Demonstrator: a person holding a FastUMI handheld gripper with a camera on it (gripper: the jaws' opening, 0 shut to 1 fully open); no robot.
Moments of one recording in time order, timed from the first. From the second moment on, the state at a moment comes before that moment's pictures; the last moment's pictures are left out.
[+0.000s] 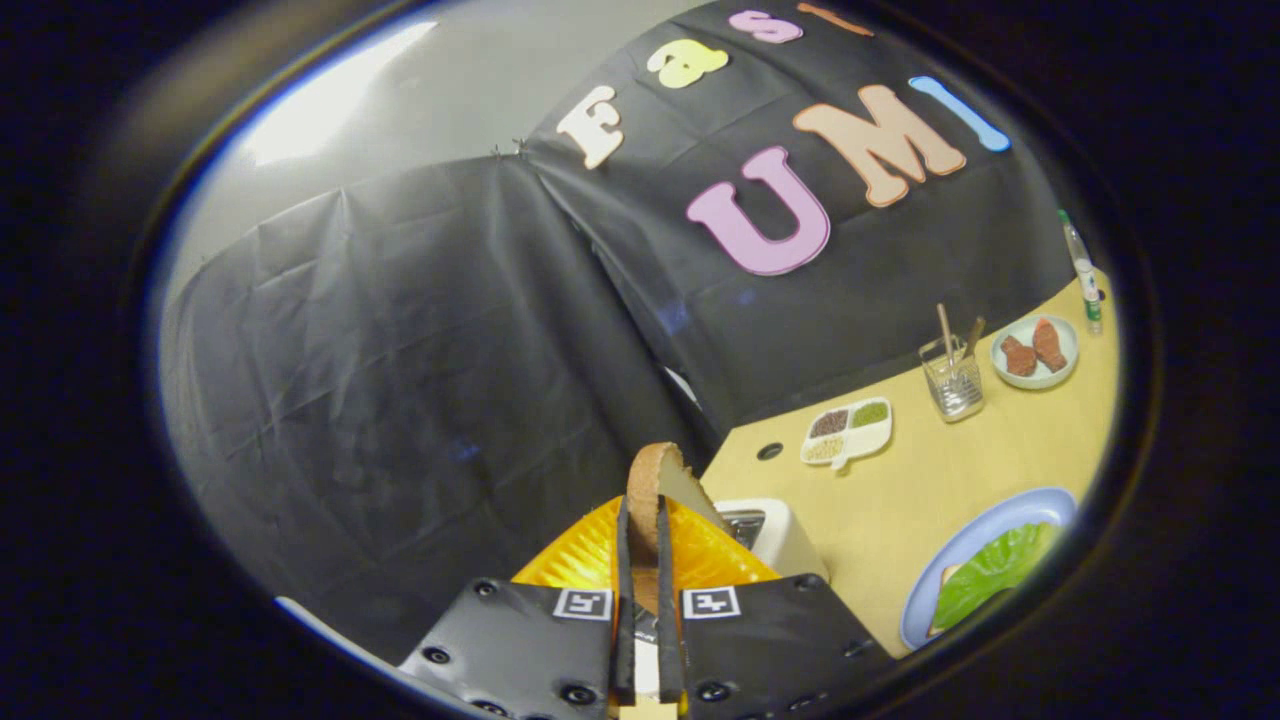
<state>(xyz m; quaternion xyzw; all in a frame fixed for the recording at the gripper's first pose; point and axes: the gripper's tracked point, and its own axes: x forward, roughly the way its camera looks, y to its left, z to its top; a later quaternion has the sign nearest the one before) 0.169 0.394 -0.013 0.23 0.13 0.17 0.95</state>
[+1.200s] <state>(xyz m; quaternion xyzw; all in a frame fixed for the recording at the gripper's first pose) 0.110 0.182 -0.098 0.31 0.16 0.07 0.94</state>
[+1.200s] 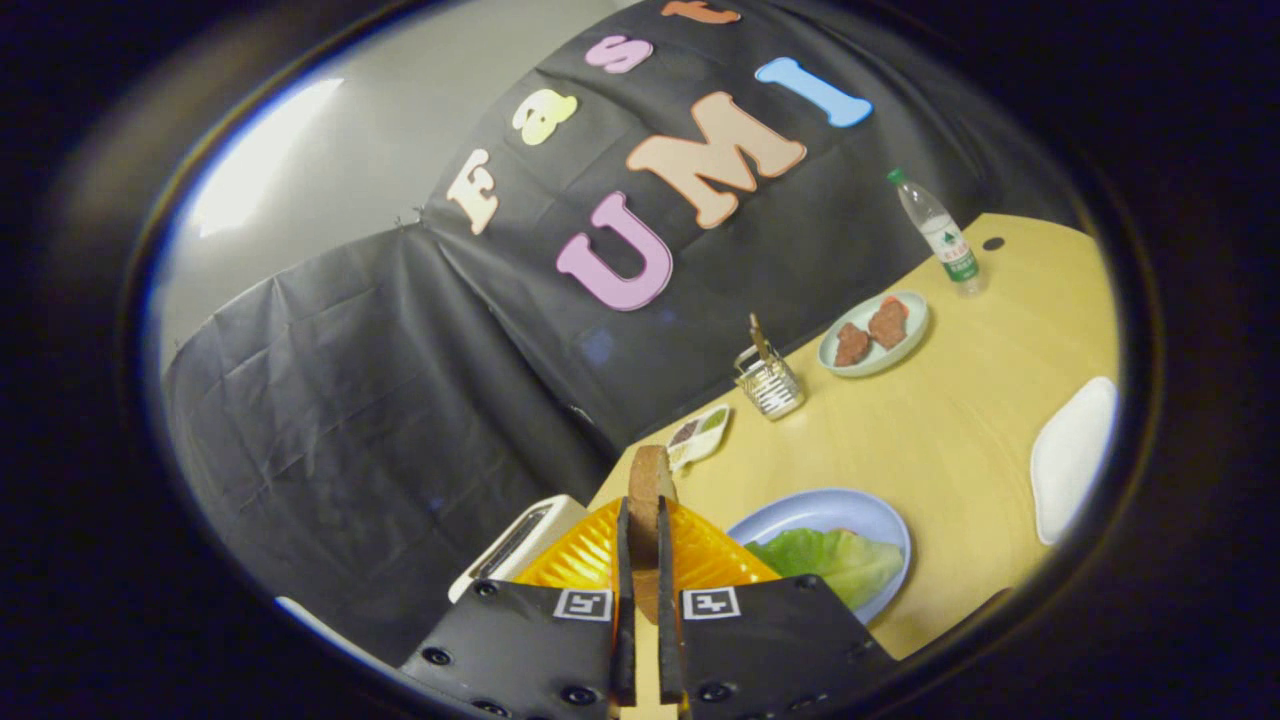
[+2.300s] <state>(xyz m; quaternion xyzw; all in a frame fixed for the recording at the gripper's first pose) 0.096 0.095 -0.179 0.11 0.22 -0.01 0.97</state>
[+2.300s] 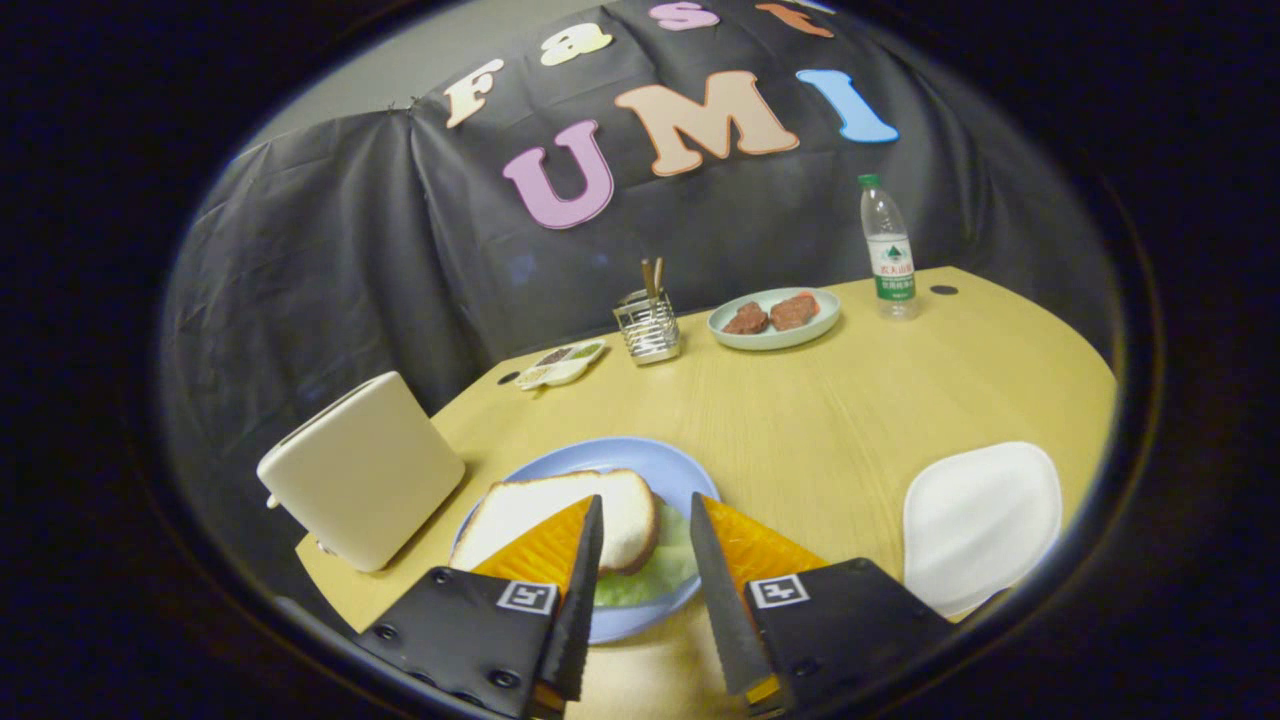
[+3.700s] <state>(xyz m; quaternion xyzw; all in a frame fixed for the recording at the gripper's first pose) 0.072 -0.010 0.002 -0.03 0.00 -0.03 1.00</state>
